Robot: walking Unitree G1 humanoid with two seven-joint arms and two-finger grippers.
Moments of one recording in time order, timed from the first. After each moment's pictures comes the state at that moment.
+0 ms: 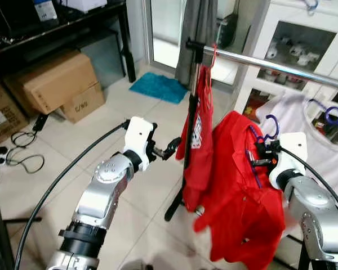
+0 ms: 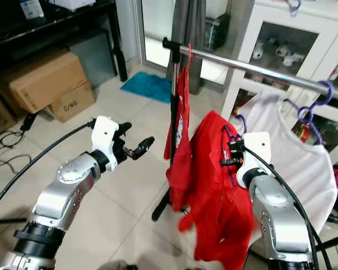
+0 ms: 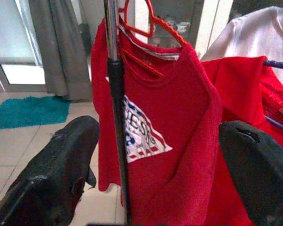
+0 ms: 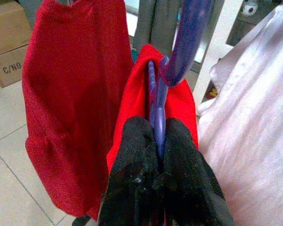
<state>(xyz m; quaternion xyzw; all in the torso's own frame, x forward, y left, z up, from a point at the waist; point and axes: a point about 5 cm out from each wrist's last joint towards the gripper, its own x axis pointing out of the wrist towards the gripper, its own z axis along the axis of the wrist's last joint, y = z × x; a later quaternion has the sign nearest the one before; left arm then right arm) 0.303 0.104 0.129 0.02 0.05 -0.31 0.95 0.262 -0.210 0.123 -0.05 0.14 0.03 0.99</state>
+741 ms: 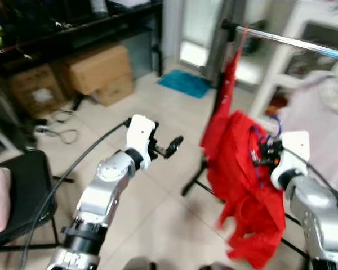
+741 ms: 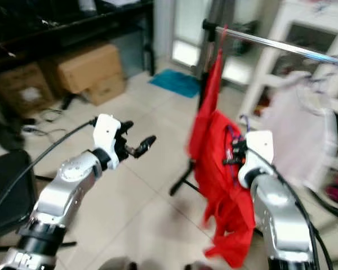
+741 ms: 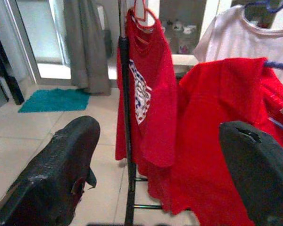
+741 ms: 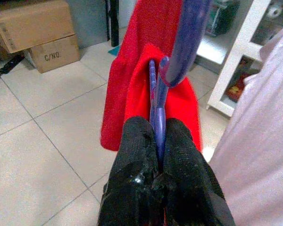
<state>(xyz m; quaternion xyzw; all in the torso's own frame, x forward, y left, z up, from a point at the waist) 0.305 0.103 0.129 0.03 0.05 -0.31 0.95 0.262 -0.214 0.123 -0.04 0.14 0.03 0.99</state>
